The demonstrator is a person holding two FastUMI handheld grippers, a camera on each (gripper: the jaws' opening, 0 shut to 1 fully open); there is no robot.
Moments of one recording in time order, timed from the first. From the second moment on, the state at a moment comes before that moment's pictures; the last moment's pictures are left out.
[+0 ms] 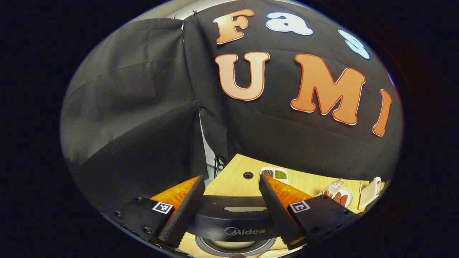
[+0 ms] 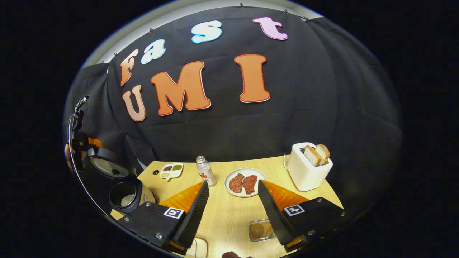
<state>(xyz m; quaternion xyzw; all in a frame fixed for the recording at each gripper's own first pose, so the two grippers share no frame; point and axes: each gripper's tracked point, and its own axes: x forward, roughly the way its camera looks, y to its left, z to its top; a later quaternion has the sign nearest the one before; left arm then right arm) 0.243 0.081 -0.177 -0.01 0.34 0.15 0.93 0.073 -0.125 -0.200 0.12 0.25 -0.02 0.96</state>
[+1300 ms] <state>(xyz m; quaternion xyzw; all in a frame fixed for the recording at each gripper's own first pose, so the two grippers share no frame) 0.101 0.033 -0.308 -0.03 0.51 0.13 0.85 0.057 -0.044 -0.158 0.09 0.22 0.07 0.97</state>
